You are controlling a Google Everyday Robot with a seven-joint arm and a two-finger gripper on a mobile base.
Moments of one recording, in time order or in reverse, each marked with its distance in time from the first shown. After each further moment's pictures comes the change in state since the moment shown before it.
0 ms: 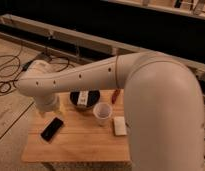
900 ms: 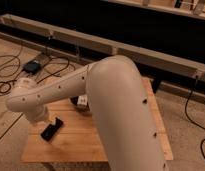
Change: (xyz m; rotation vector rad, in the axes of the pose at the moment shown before) arm -0.009 -0.049 0.077 -0.043 -0.006 -0.046
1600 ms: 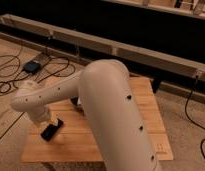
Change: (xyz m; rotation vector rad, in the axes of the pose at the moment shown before) arm 0.011 0.003 0.037 -0.030 -0.041 0.021
